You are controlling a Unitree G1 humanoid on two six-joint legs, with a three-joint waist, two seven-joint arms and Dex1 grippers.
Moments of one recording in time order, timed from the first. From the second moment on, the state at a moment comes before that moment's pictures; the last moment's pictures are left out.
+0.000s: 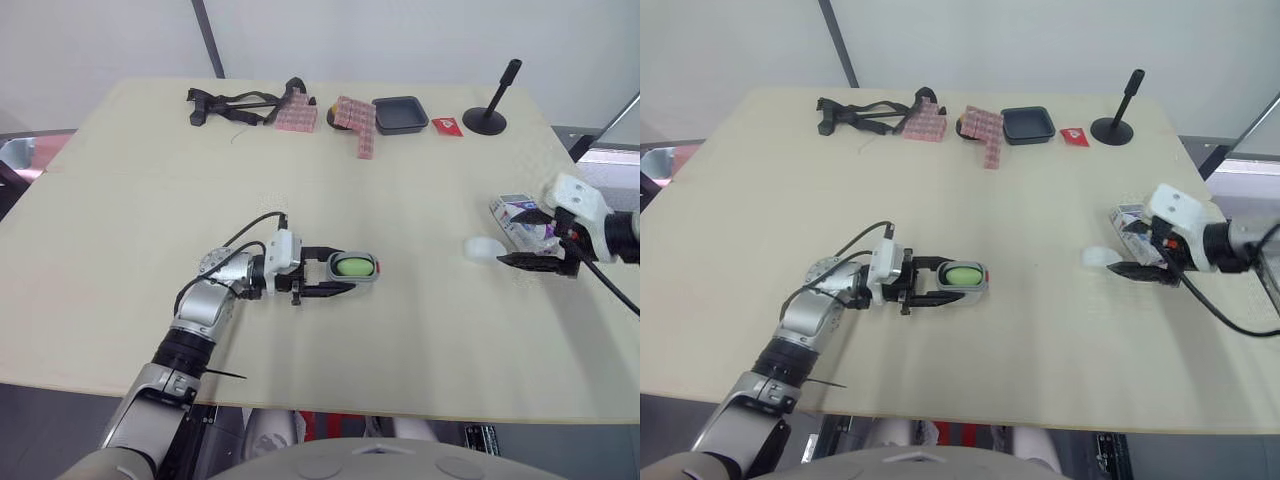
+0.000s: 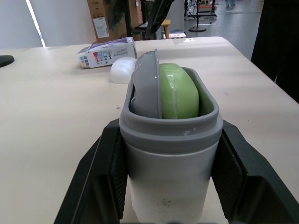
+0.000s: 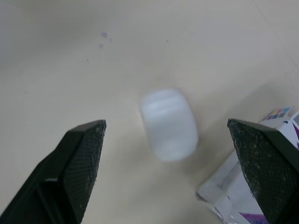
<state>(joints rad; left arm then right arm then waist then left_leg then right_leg) -0.38 0.28 -0.22 0.23 -0.33 -0.15 -1.30 -0.46 -1.15 0.11 0.02 0.24 0.63 1.24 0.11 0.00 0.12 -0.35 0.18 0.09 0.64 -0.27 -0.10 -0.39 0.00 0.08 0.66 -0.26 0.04</state>
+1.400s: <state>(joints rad) -0.35 0.29 -0.24 0.22 -0.33 -0.15 -1.30 -0.75 -0.94 0.47 0.33 -0.15 0.53 1.37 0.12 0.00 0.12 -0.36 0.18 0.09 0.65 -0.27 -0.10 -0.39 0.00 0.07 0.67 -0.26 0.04</state>
